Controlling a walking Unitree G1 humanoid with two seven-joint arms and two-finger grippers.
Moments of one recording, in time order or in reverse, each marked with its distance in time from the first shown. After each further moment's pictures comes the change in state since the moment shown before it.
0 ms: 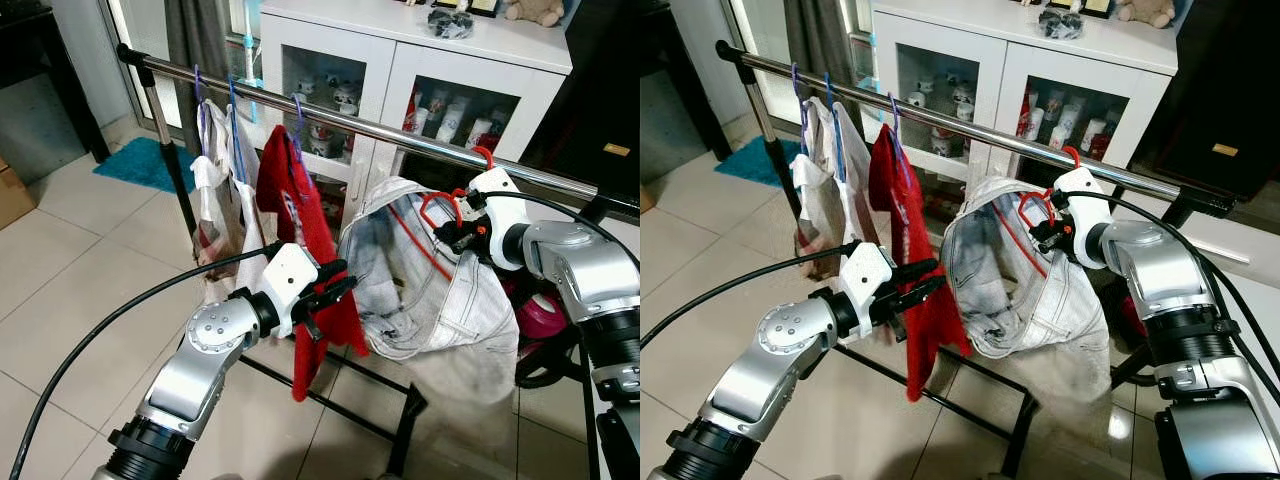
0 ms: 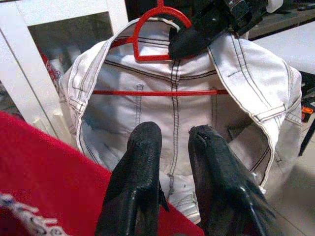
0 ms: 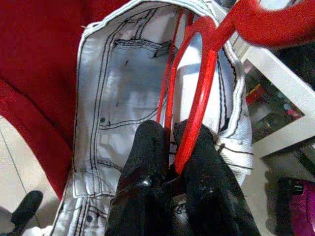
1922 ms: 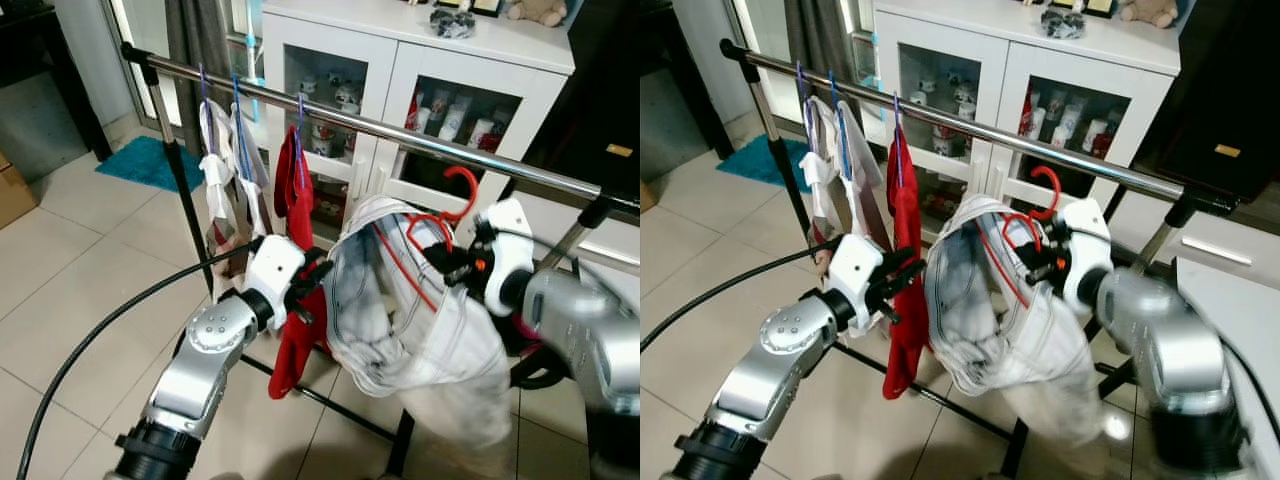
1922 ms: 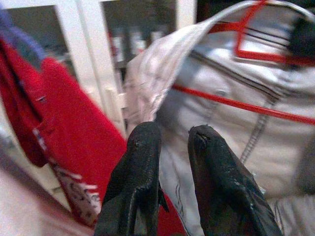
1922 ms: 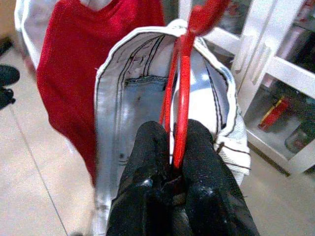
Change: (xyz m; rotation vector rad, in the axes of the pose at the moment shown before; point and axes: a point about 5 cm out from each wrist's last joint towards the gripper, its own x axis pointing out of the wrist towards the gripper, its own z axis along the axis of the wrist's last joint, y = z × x) left arm -0.005 0.014 -0.012 -0.087 0.041 0.274; right arm -0.033 0.062 -0.028 0.215 -0.200 -0.025
